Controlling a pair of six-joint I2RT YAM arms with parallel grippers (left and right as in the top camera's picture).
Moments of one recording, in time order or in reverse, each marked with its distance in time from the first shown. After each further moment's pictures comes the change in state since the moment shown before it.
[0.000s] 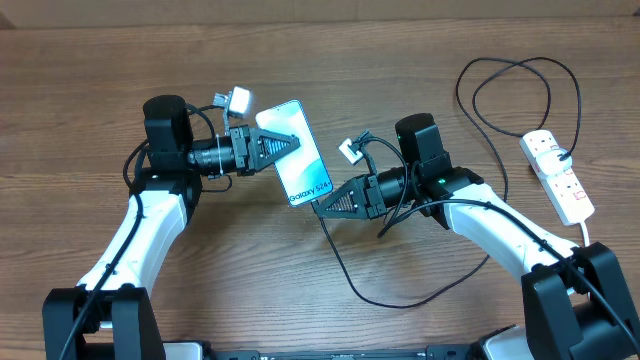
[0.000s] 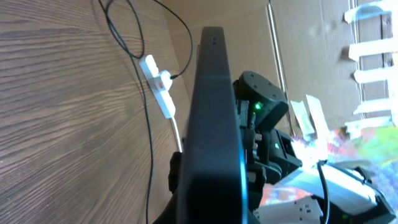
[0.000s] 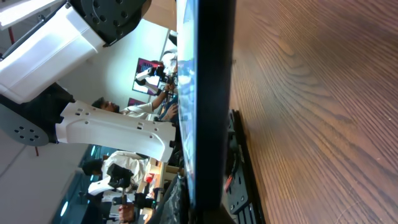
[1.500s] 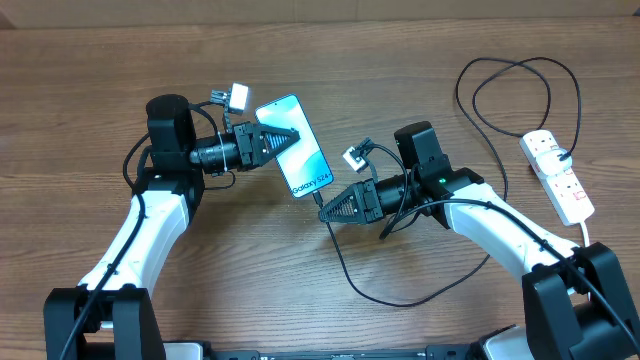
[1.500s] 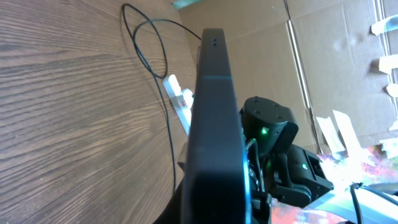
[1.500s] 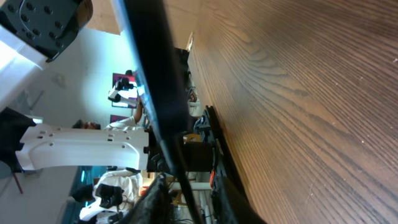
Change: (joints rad) left arm -0.008 0.000 0.001 0.018 -0.128 0.028; right arm -0.001 0.000 0.001 -0.198 0.128 -0.057
